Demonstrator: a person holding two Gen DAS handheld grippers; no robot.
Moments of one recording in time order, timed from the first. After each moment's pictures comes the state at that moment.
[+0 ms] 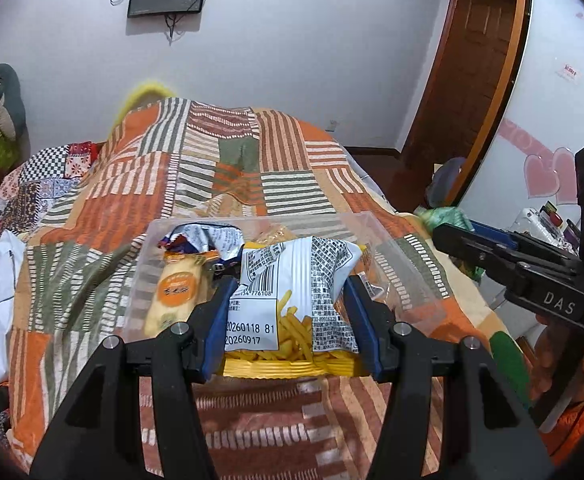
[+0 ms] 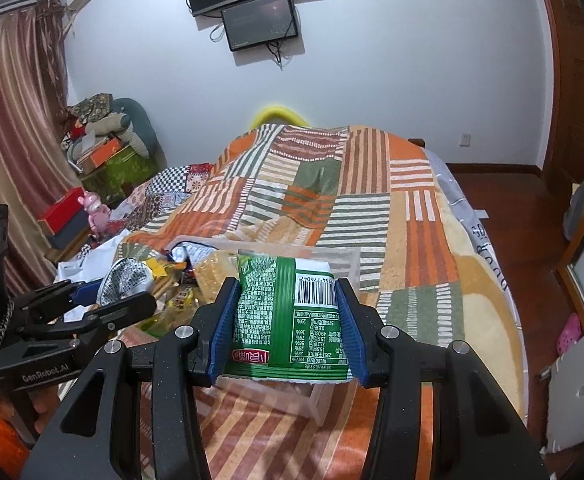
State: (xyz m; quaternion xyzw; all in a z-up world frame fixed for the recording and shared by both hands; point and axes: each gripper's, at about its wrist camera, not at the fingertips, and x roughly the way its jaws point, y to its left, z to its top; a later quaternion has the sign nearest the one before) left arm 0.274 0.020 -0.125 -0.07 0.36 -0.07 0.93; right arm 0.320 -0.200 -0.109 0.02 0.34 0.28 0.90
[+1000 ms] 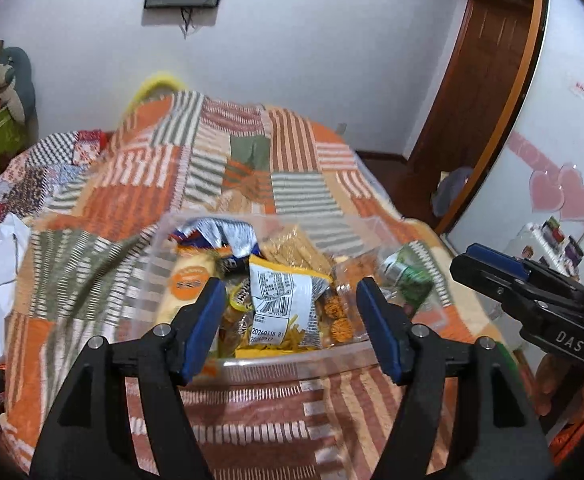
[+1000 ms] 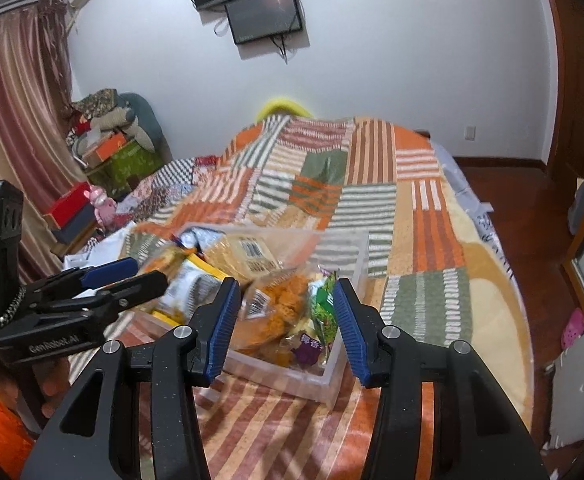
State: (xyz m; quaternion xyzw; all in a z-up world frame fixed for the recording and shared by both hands) left arm 0.259 0.030 -0.111 -0.10 0.35 -0.05 0.93; right arm 0.297 -0.209 -0.091 0.02 0.33 0.29 0.90
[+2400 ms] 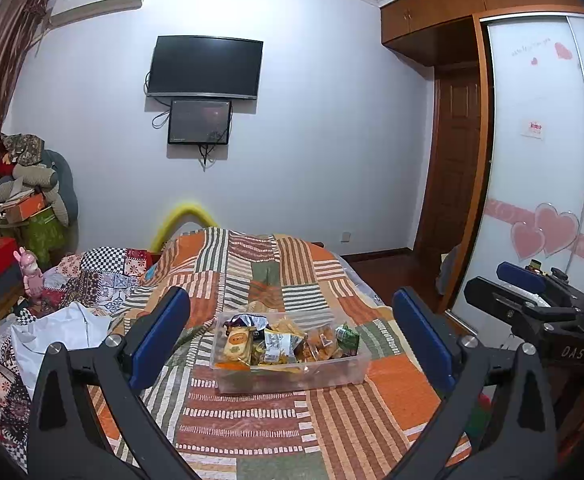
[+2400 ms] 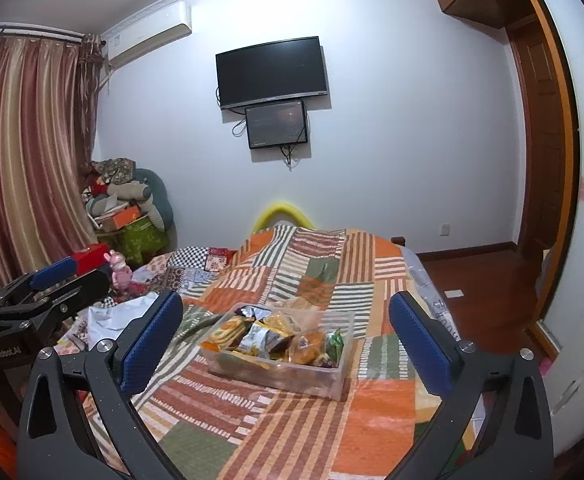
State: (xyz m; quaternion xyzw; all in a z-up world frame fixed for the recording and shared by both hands) left arm 0.070 0.008 0.019 -0.04 0.14 -0.01 0.99; right arm 0.162 -0.231 0.001 0.03 0.17 0.26 0.95
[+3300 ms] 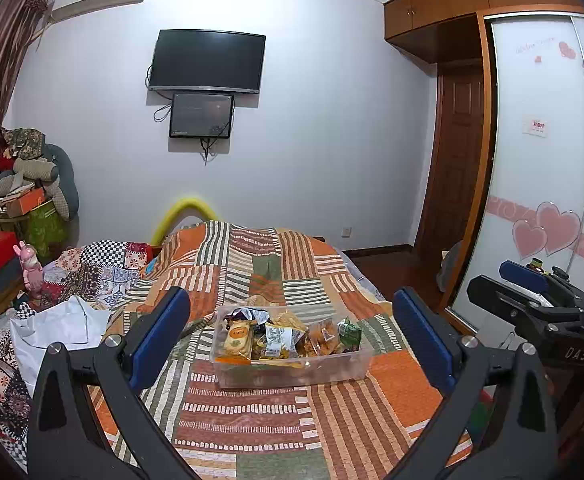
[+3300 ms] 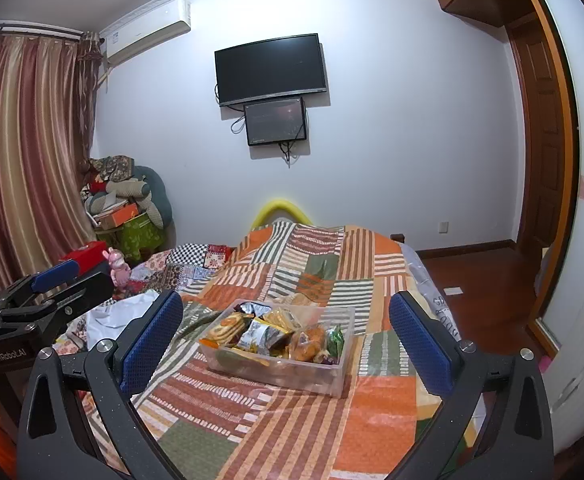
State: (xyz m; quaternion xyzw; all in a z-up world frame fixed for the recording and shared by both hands) left arm 0.072 0.009 0.015 -0.05 0.15 -0.01 0.99; right arm 0.157 -0.233 -0.001 0.02 0.17 0.26 0.95
